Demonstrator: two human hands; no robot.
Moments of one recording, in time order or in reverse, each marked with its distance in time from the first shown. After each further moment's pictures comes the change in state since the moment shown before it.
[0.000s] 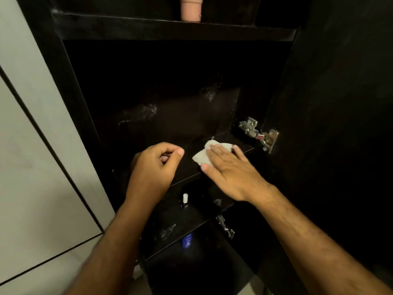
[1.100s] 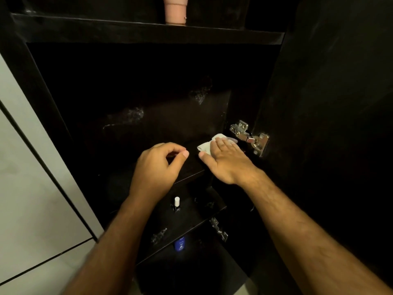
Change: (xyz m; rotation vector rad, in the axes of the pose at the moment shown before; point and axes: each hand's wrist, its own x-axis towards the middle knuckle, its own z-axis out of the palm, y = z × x) left_hand 0.016 0.005 0.030 0.123 -0.061 0.095; right_hand 0.035 0.025 -0.011 -0.028 -0.068 0.179
